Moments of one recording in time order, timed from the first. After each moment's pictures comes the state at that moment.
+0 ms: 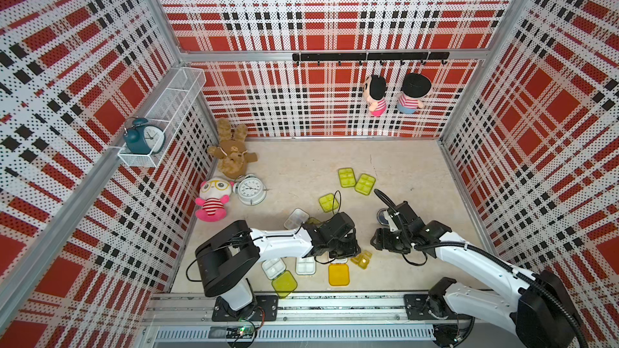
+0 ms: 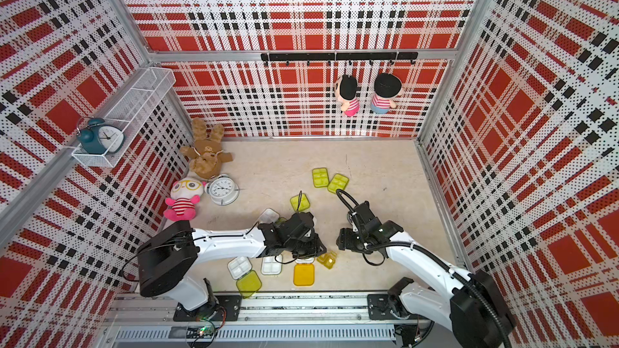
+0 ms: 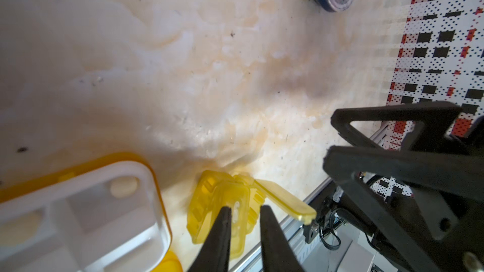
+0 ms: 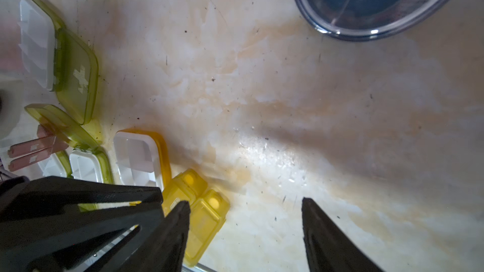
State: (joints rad) left arm -1.05 1.64 0.83 -0.09 0.25 -1.10; right arm 0.58 1.09 0.59 -0.63 -0.19 0.68
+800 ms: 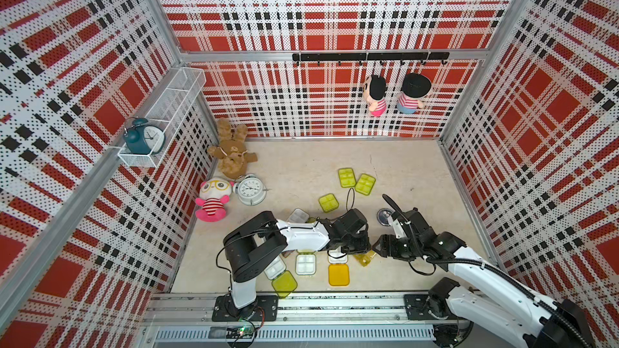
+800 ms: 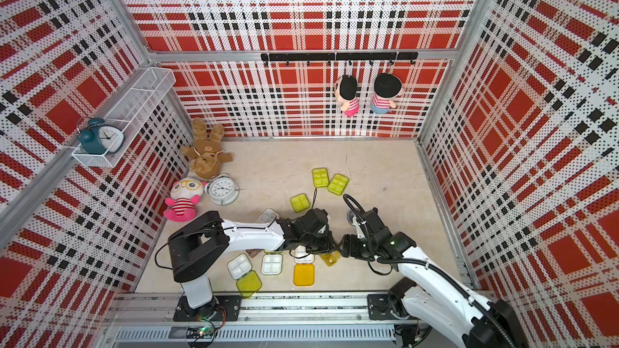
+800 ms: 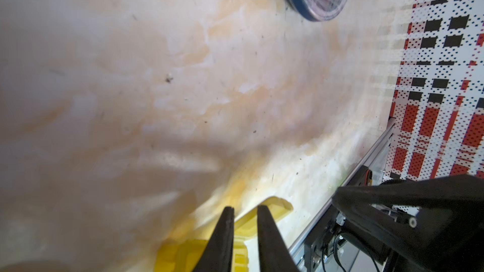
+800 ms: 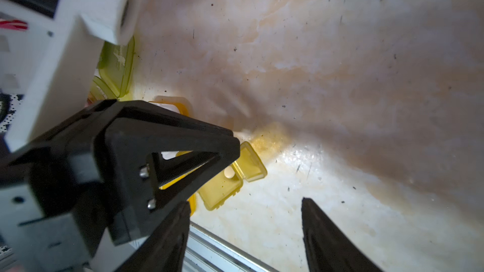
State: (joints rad) left arm -1.05 1.84 1.00 -0.05 0.29 -1.02; right arm 0.57 0.87 0.50 -0.64 -0.28 0.72
